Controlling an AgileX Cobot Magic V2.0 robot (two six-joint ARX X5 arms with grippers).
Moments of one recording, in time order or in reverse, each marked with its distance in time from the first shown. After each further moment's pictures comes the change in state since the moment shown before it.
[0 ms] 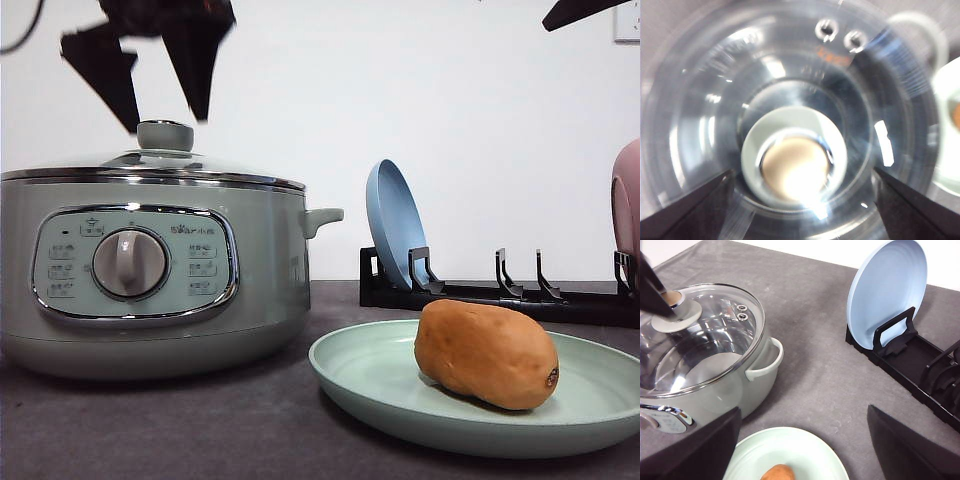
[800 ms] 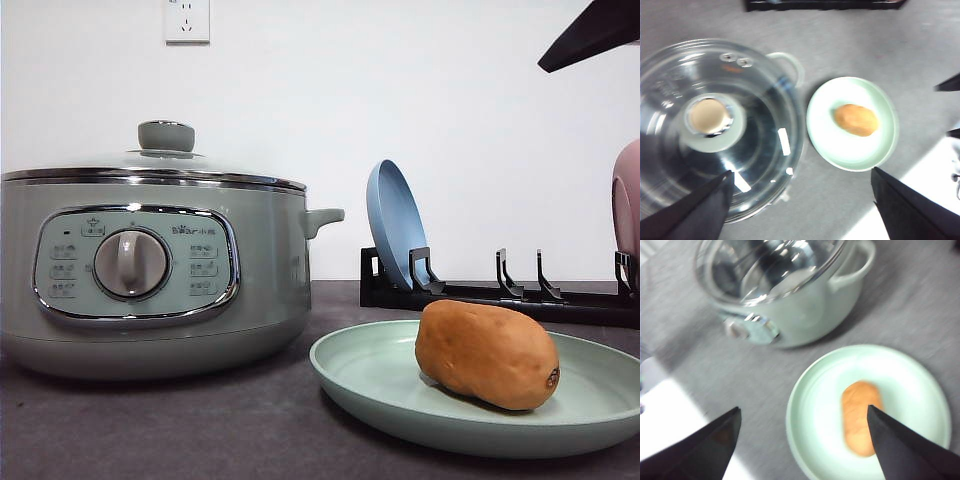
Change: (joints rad) left_arx -0.029 -0.303 0.006 -0.070 0.254 -0.015; right_arx 0.000 0.000 0.000 -0.275 -0.338 0.037
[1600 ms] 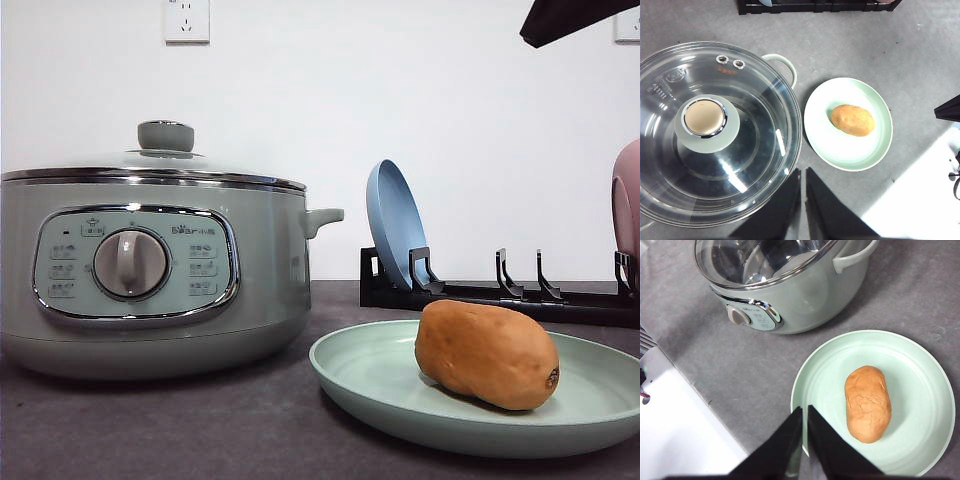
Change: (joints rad) left_arx -0.003 -0.005 0.000 0.000 0.001 0.000; right_arx 0.000 0.000 0.000 -0.029 -0.001 0.001
